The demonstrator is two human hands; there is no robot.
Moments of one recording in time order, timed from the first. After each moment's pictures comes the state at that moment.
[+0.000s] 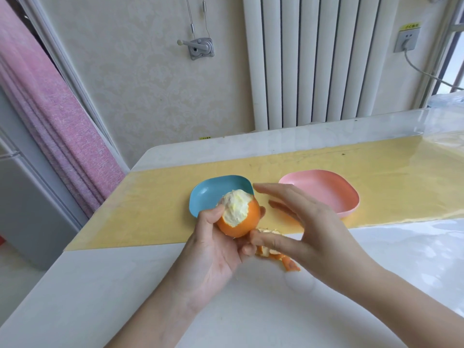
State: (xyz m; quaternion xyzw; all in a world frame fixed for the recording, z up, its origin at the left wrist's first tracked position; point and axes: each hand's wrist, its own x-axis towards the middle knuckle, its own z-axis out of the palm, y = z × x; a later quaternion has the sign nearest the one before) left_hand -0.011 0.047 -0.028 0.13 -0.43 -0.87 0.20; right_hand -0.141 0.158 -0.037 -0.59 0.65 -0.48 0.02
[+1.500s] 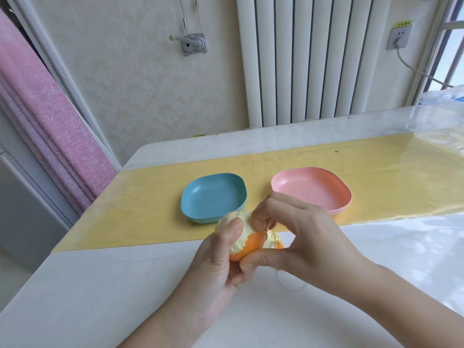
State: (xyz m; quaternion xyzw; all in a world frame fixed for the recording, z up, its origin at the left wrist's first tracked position) left_hand -0.011 0.069 -0.040 0.14 -0.55 -0.79 0.21; right_hand -0.141 0.161 -0.035 -0.66 0.58 -0.47 -0.05
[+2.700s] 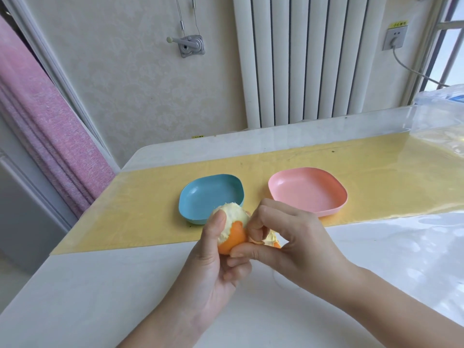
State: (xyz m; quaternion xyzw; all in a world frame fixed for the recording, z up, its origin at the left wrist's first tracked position) left_hand -0.014 0.074 -0.030 0.20 -0.44 -0.85 0.23; right_hand -0.135 0.154 -0.046 -0.65 0.54 -0.53 -0.05
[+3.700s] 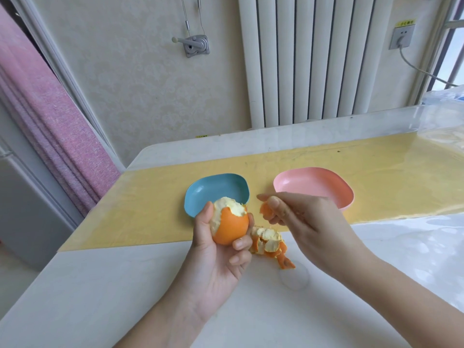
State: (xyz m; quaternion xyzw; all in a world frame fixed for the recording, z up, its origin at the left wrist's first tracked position) left_hand -0.020 0.058 -0.037 0.21 -0.26 -0.92 0.21; right_hand -0.149 0.159 -0.041 -0.51 0.71 -0.49 0.03
